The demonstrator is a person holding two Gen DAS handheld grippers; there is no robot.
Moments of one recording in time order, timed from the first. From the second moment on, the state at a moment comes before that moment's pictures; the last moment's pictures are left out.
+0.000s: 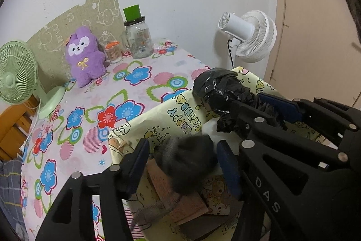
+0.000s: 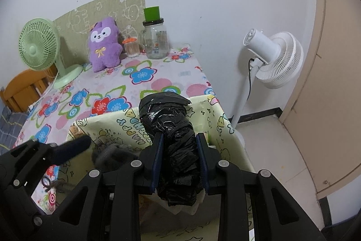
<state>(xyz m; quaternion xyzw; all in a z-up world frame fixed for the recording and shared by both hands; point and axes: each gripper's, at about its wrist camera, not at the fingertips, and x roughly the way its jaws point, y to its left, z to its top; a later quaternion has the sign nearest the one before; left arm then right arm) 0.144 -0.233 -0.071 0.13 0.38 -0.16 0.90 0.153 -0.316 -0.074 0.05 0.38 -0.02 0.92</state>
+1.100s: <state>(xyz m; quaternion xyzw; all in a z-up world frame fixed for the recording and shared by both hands) 0.110 -0.197 -0.067 0.13 0.37 -0.15 0.91 0.117 -0.289 -0.069 0.07 0.36 -0.01 0.93</state>
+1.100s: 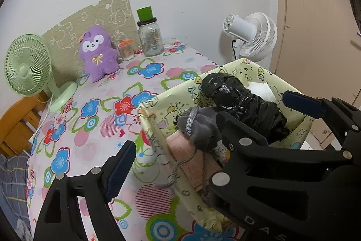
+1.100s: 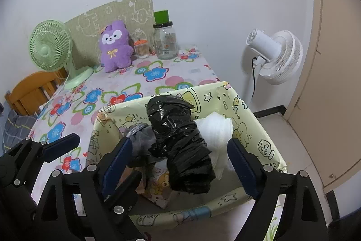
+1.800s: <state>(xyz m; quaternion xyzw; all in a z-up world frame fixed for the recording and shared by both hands) 0.086 -0.125 -0.055 0.10 0.35 -0.11 0.93 0.096 -0.231 -0.054 0.06 0.34 -0.02 0.94</state>
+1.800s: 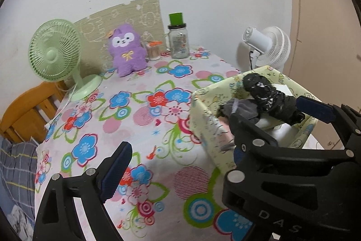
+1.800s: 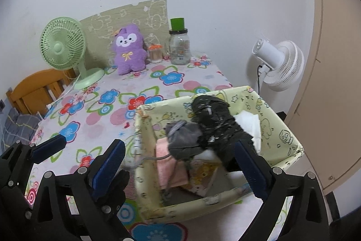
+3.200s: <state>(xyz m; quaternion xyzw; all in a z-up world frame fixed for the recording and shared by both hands) 0.005 -0.009 0.003 0.04 0.26 0.00 0.97 0.019 -0.149 0.018 0.00 0.23 0.01 0.97</state>
